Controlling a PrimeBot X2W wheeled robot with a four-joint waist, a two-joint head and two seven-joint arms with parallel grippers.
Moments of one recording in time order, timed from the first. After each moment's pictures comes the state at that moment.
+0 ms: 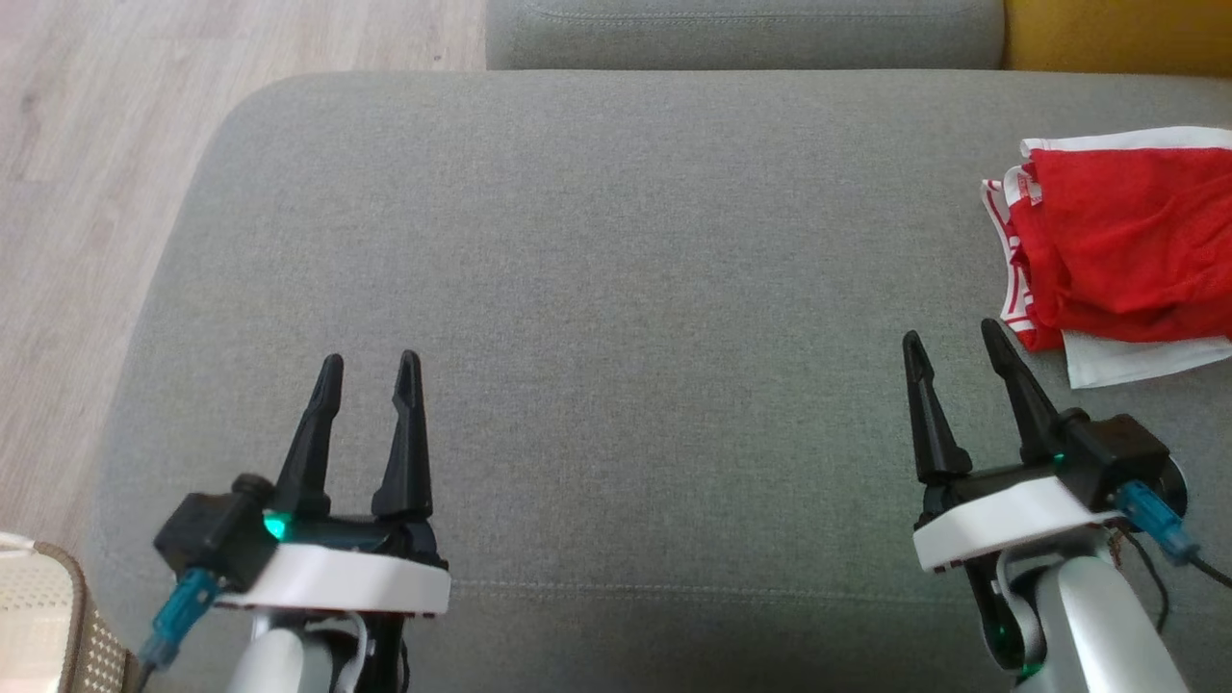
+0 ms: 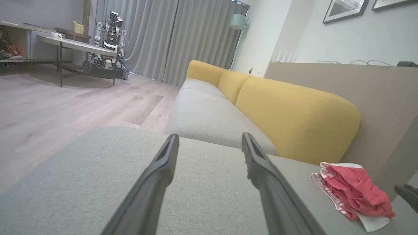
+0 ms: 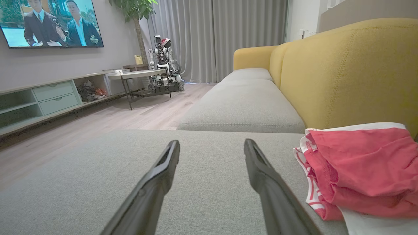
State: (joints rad) left arm 0.02 0.04 -0.21 -0.05 -0.33 0.02 -0.26; right arm -0.11 -0.06 0.03 0.17 0.15 0.13 -0.25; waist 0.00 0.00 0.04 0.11
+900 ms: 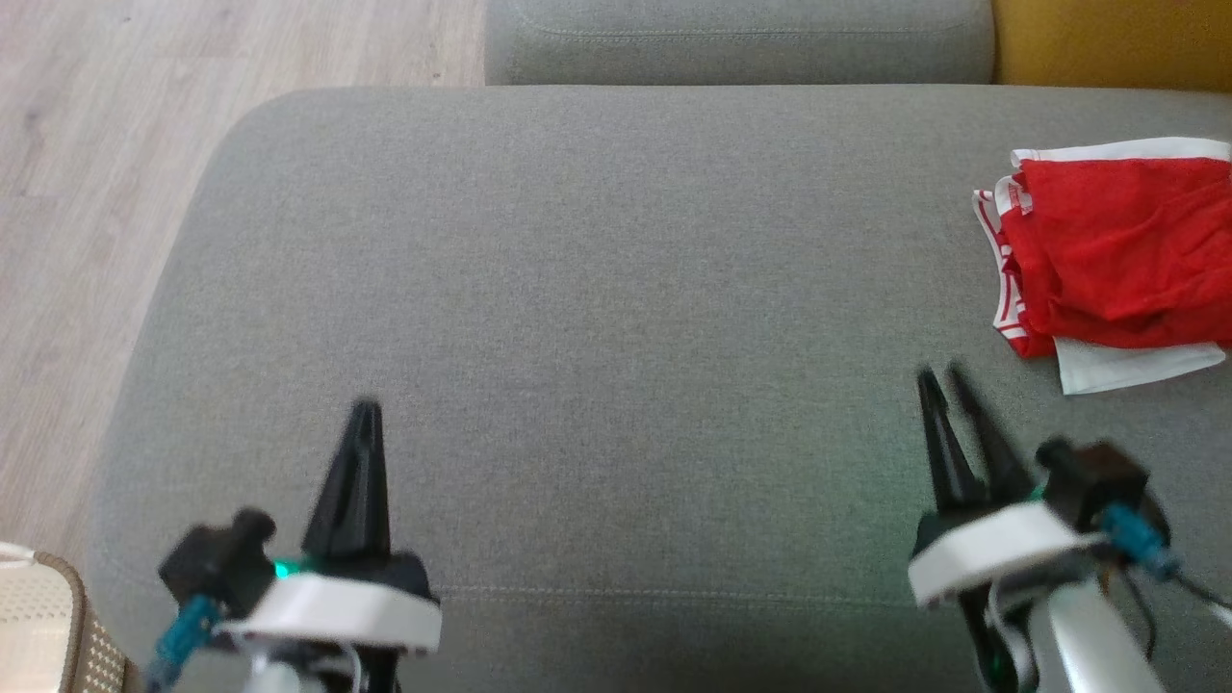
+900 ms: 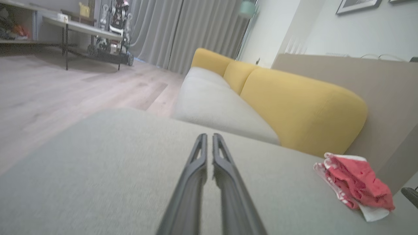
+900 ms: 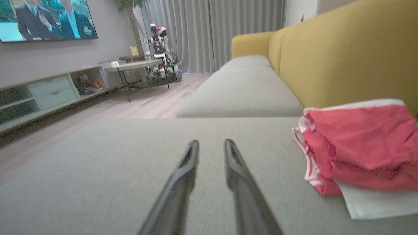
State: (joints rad) left arm 0.06 0.04 -0.19 0.01 -0.36 0.01 -0.26; right arm -0.09 -0.06 0.04 0.23 0.18 0.13 -0.25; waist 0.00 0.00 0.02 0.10
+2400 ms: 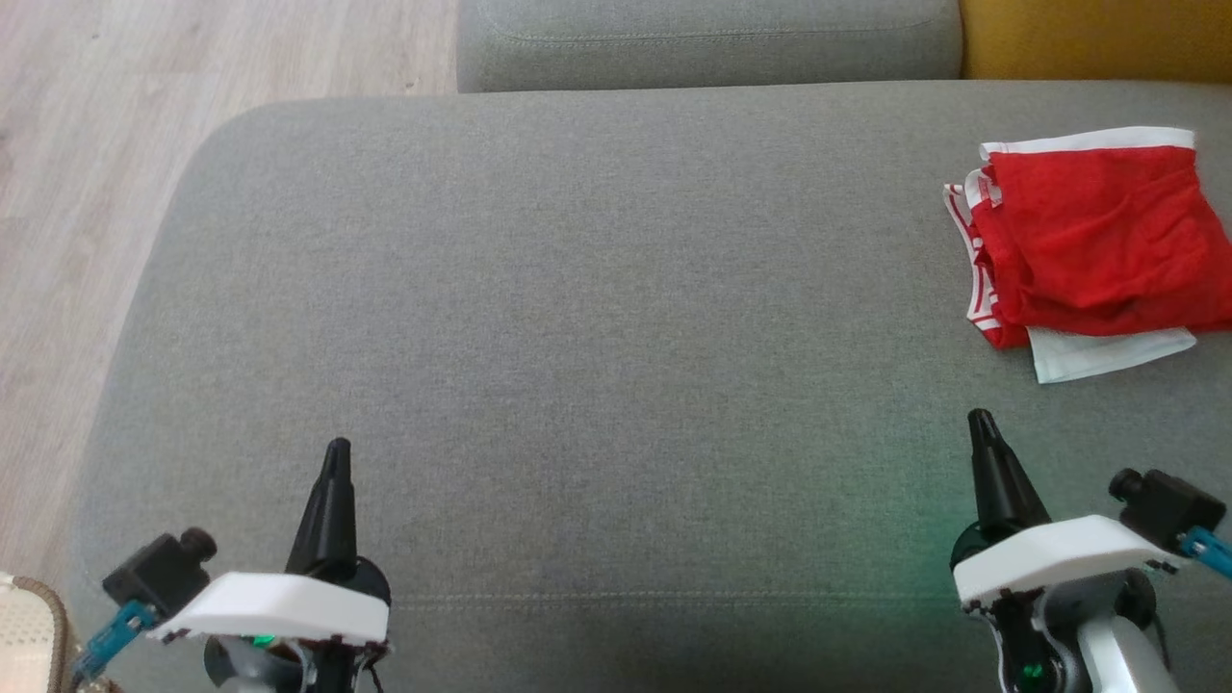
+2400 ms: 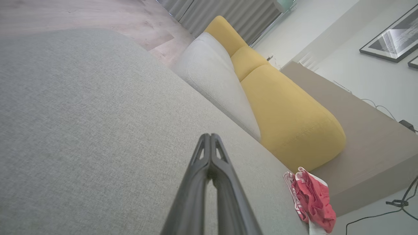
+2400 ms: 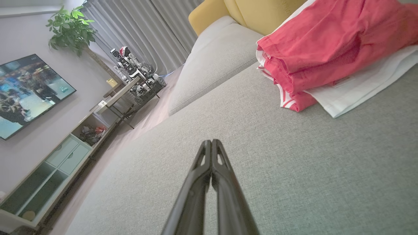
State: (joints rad) left arm 0.05 0.06 -0.14 0.12 -0.81 -0.03 -0.16; right arm -0.05 -0.06 -0.01 0.27 0.66 0.13 -0.13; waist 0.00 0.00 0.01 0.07
